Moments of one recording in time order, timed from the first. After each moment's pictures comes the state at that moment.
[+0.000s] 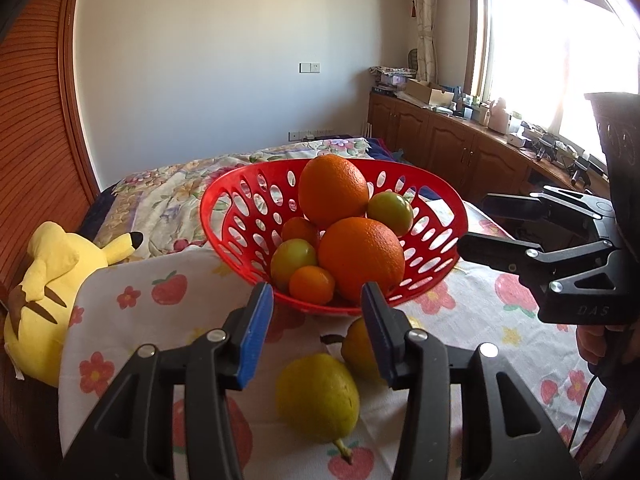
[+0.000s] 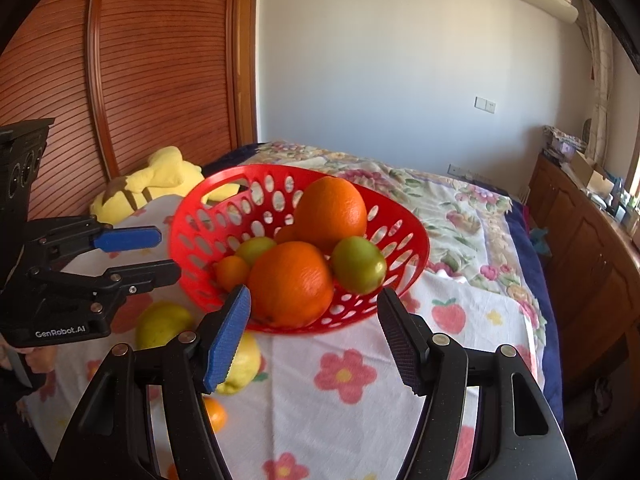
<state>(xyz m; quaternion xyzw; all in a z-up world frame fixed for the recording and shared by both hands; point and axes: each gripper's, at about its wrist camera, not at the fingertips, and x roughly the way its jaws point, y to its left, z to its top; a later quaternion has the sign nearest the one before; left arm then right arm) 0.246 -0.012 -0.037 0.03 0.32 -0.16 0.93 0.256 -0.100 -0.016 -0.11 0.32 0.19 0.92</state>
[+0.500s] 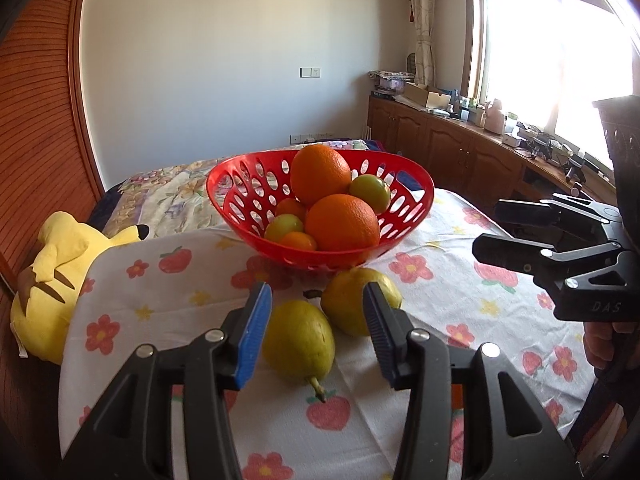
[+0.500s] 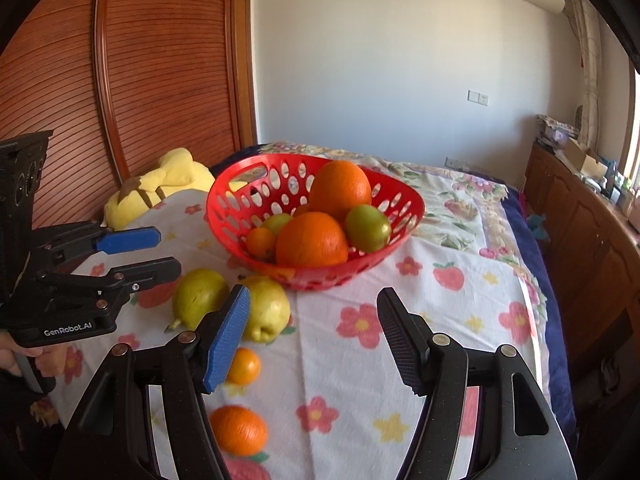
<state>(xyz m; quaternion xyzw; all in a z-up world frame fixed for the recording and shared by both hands) 0.191 -0.008 -0.041 0.03 0.31 -0.16 0.94 0.199 -0.107 -0.014 -0.09 0.32 0.19 0.92</state>
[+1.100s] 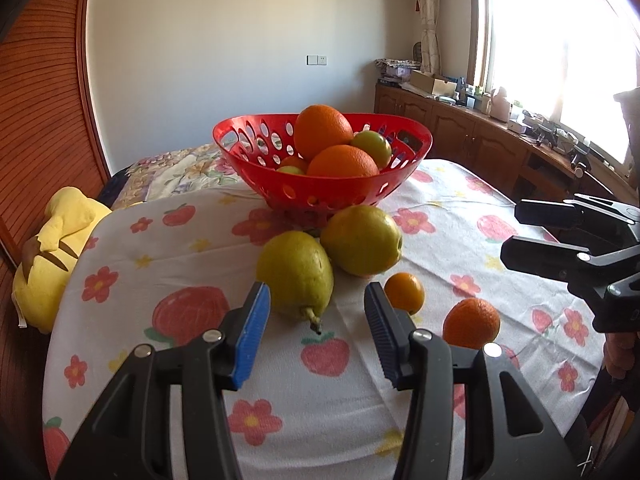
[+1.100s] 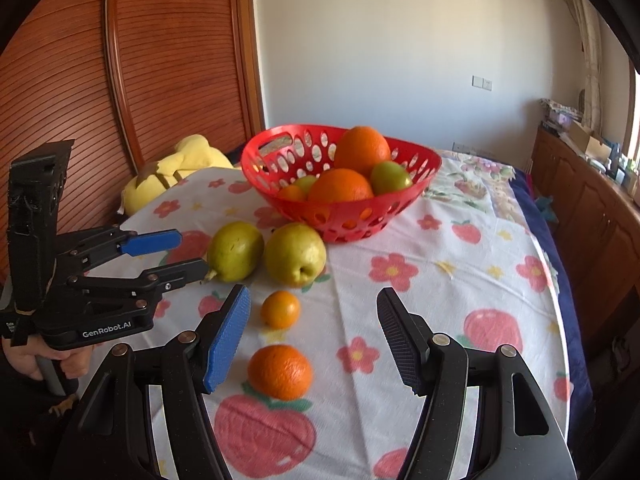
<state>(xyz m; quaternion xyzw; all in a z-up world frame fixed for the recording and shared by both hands) 0.157 -0.010 -0.076 0.03 0.33 -0.14 0.93 0.154 -0.102 -0.039 -0.07 0.34 0.20 0.92</state>
